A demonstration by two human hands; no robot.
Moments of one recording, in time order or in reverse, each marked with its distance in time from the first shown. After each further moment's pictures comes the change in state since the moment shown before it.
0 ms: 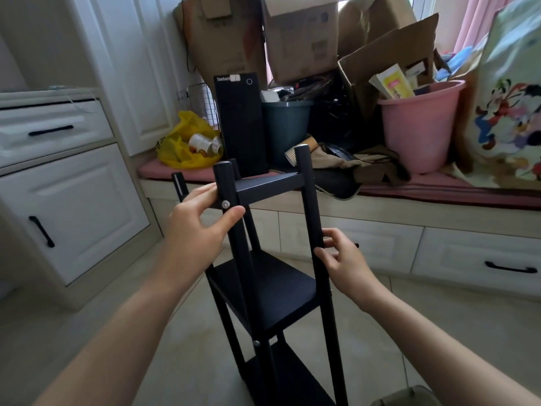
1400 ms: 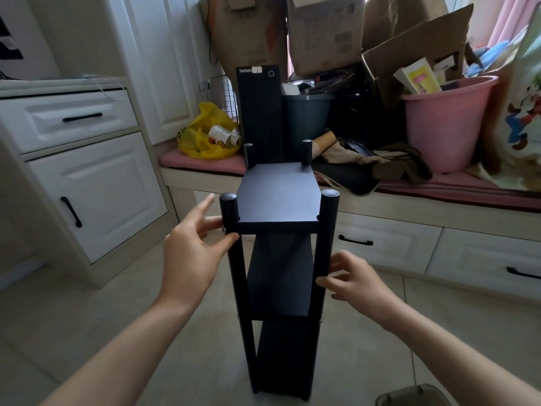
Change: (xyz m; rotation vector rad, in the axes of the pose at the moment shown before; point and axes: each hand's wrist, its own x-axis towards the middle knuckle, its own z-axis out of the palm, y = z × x) left_hand -0.048 -0.027 -0.012 0.005 0.143 -0.194; right_hand -0.032 0.015 0.003 0.018 -0.222 0.092
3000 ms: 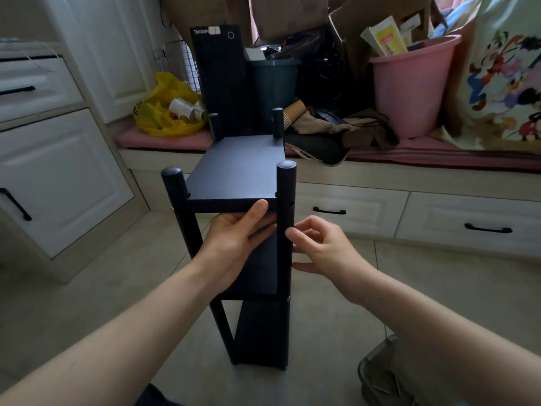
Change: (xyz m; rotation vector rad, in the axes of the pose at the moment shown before) left_hand -0.016 0.011 0.086 -0.817 -0.562 -0.357; right_hand -0.017 -0.021 0.005 0.356 0.018 0.063
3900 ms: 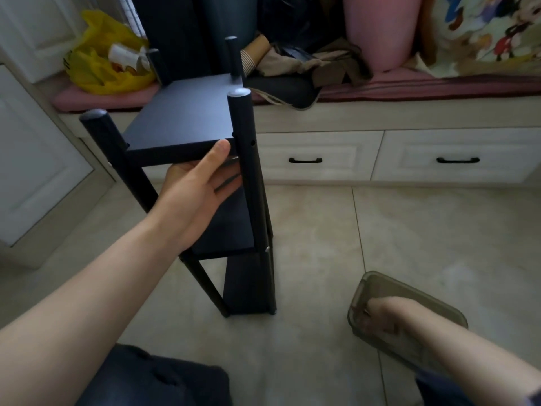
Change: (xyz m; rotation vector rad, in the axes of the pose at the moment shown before) left_hand 0.003 -0.001 0.000 -0.028 -0.031 -0.024; right_hand -0.068 0.218 -0.109 -1.190 -0.564 0.920
